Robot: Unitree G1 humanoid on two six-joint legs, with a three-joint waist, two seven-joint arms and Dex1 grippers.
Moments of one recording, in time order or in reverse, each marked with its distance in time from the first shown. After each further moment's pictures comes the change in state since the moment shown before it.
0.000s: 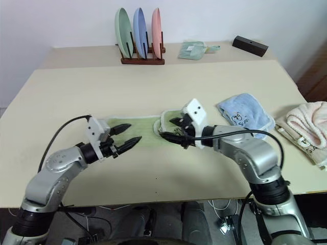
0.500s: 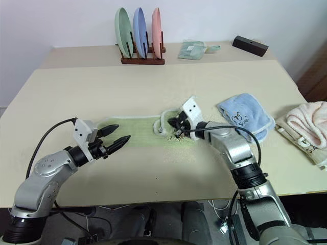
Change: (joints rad) left arm 0.074 0.006 0.058 0.004 -0.009 -0.009 0.005; right arm -0.093 0.130 0.183 0.451 -0.340 -0.359 0.033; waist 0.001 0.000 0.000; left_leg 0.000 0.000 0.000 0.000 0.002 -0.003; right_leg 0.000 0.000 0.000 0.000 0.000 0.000
